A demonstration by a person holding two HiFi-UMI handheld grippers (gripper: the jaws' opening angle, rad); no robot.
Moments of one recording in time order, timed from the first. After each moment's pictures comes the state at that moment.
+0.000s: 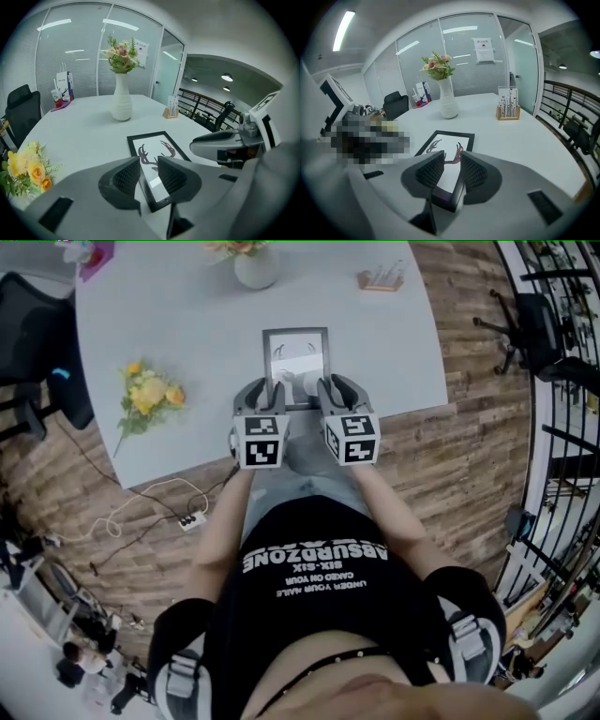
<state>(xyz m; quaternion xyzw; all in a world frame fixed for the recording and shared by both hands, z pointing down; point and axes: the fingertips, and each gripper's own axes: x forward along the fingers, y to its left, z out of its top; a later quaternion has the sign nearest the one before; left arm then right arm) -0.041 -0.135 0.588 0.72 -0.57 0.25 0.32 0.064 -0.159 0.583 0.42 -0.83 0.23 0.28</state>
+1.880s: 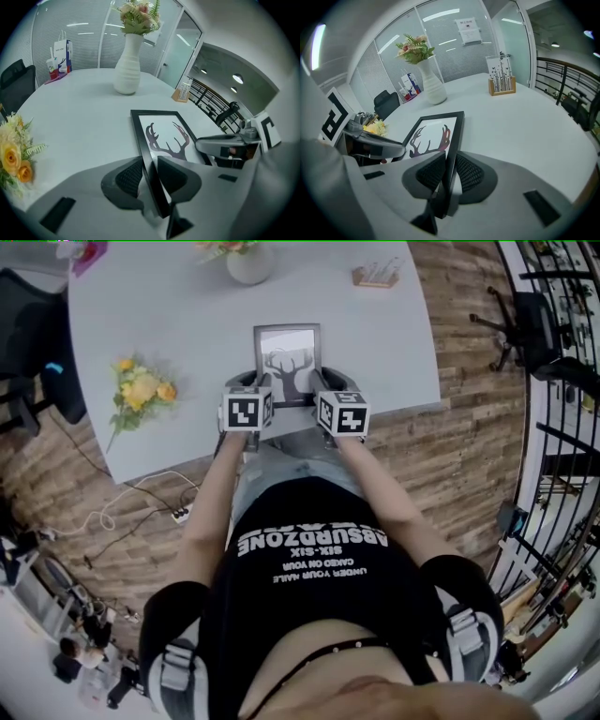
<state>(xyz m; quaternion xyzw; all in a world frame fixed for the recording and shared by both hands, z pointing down) -0.050 -0.144 0.651 0.68 -0.52 0.29 0.43 0.078 -0.175 0.643 0.42 -0.79 0.34 0.31</state>
